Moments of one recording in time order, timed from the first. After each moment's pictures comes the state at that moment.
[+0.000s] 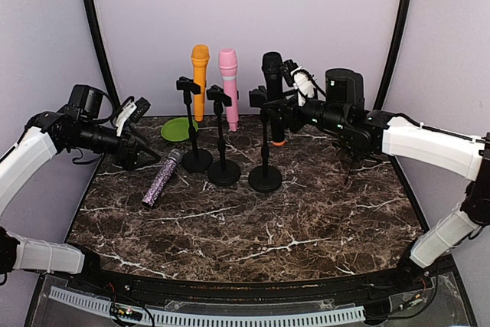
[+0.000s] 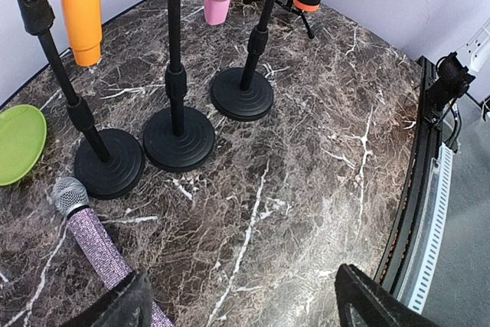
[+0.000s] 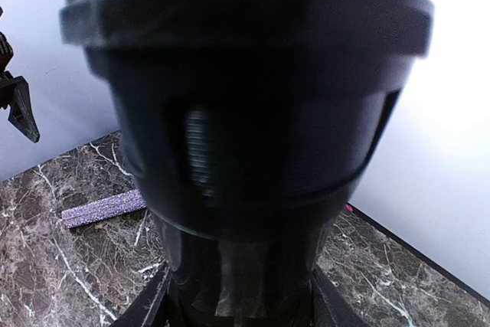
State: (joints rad) left arm -0.23 1.12 1.12 -0.84 0.67 0.38; right arm 0.75 1.47 1.22 0.07 -0.10 -0.10
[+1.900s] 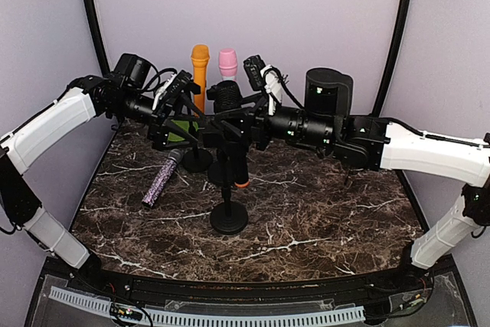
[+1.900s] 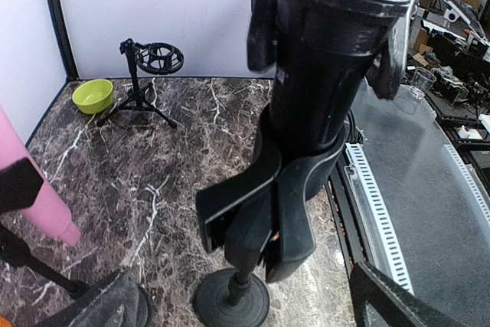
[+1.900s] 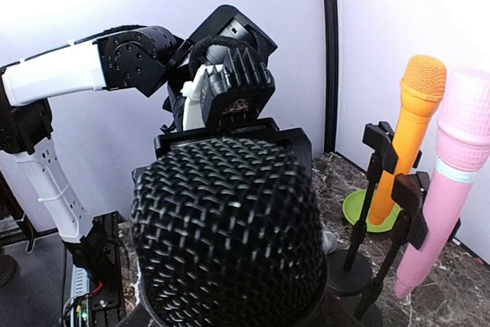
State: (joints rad) left arm -0.44 1.49 1.50 -0.83 1.05 0.65; right arm 1.07 1.47 1.32 0.11 -0.14 0.08
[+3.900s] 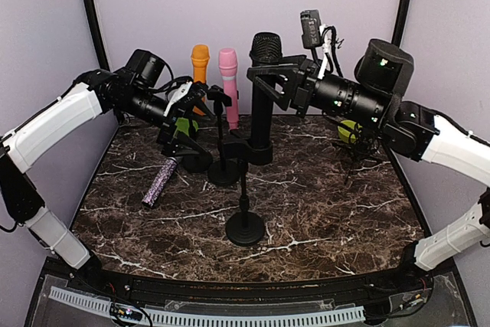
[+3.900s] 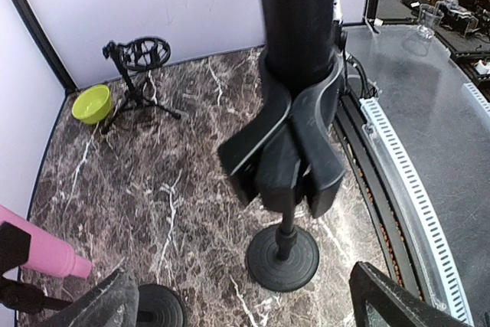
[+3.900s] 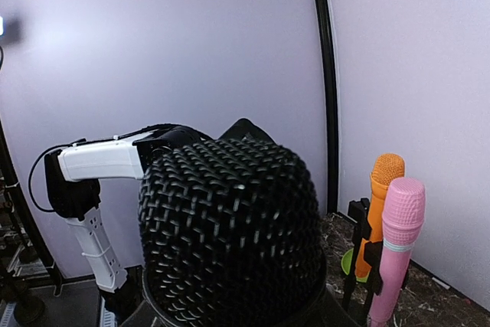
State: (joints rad) left arm -0.56 1.54 1.61 -0.92 0.88 0.84; right arm 1.04 1.28 1.35 0.09 -0.19 0.13
